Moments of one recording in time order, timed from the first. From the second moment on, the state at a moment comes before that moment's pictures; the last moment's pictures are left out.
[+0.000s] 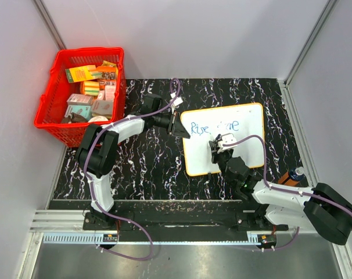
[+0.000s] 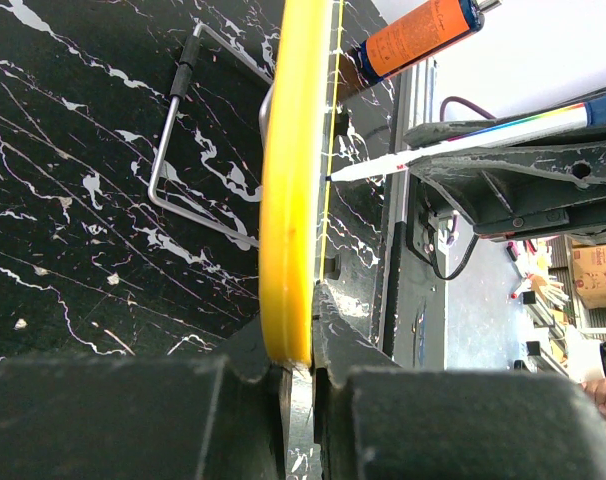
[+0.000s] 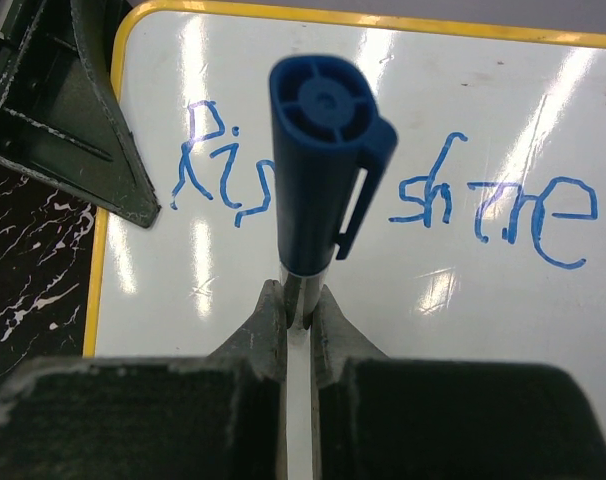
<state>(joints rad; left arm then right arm) -0.43 1.93 1.27 -0.04 1.12 -0.22 0.89 1.10 0.27 0.83 0.59 0.00</state>
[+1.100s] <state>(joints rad) -0.43 1.93 1.27 -0.04 1.12 -0.22 0.89 1.12 0.29 0.82 0.62 -0.03</state>
